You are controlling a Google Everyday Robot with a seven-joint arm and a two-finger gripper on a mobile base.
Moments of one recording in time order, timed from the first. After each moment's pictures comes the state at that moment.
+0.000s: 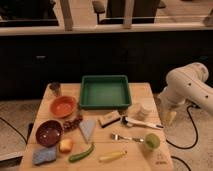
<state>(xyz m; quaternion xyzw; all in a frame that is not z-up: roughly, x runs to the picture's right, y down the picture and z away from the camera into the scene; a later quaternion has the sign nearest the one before) 0.292 0.110 0.681 -0.28 0.02 0.03 0.96</state>
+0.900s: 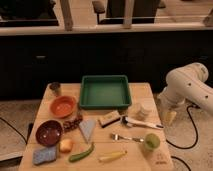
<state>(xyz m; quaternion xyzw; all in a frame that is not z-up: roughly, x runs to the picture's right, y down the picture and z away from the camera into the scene) 0.292 0.110 0.682 -0.28 0.02 0.03 0.96</state>
